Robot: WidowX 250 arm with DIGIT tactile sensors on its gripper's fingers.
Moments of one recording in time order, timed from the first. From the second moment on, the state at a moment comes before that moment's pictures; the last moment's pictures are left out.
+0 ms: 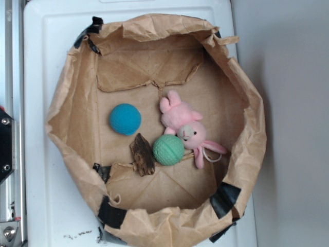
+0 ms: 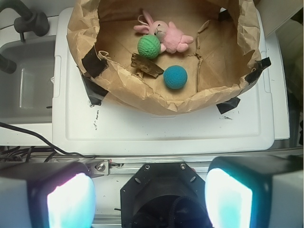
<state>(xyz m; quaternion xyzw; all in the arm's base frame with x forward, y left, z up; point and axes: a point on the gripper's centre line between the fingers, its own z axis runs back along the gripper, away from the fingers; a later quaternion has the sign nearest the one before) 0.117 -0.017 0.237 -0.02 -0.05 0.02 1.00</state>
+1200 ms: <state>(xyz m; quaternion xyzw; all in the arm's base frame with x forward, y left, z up) 0.162 -0.029 0.204 0.01 -0.05 0.08 1.00</state>
